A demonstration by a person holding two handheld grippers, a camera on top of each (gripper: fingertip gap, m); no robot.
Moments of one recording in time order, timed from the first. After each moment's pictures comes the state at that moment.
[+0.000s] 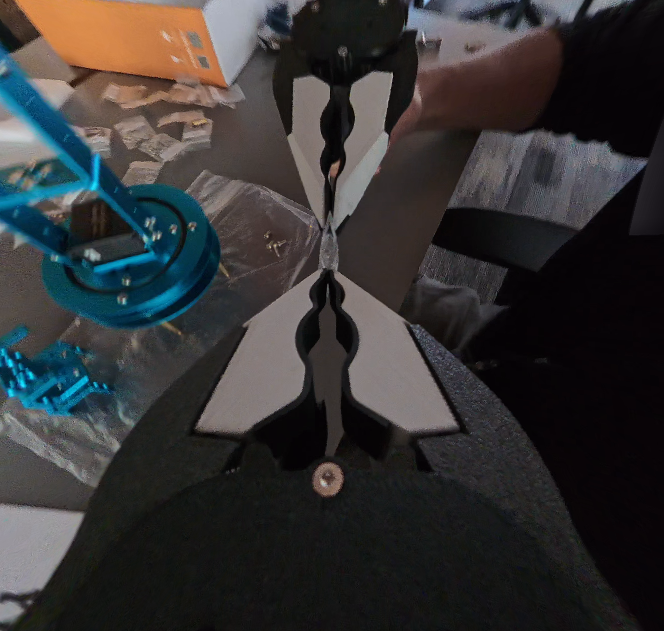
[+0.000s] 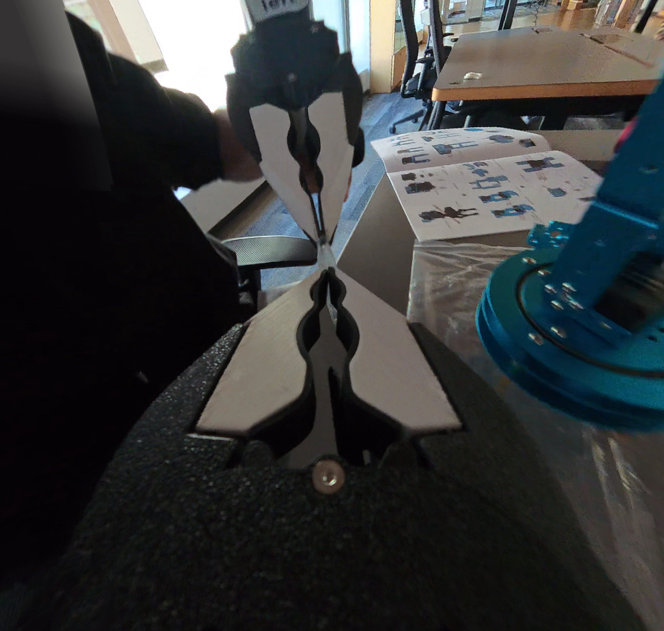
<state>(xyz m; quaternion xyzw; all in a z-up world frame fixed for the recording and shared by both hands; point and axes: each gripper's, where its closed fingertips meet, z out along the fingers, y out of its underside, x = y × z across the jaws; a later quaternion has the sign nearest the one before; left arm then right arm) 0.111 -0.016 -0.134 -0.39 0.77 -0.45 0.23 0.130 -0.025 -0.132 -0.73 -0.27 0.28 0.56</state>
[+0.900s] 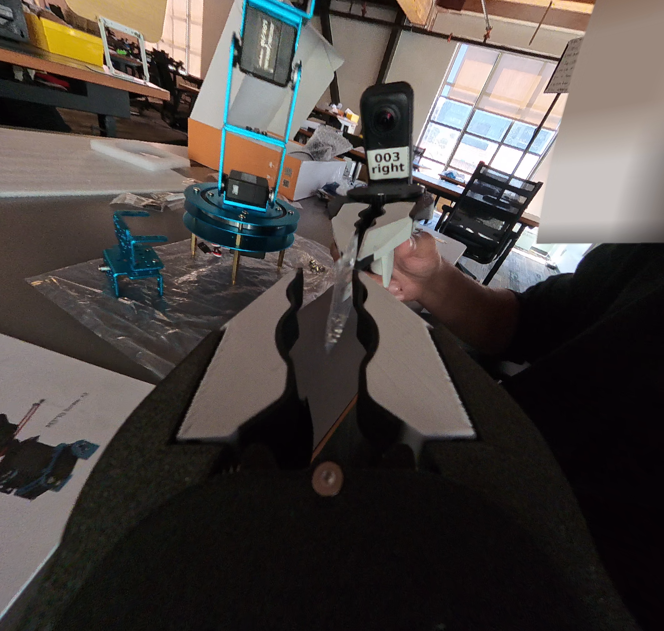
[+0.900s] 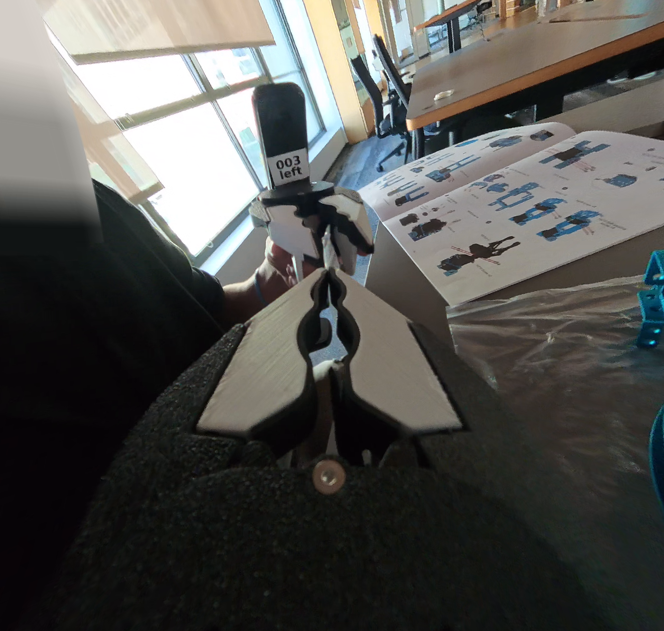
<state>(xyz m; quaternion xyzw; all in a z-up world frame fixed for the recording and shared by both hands) 0.059 0.092 -0.139 -0.43 0.56 -0.67 0.25 0.058 0.082 -0.137 -0.72 -0.12 0.36 0.58</state>
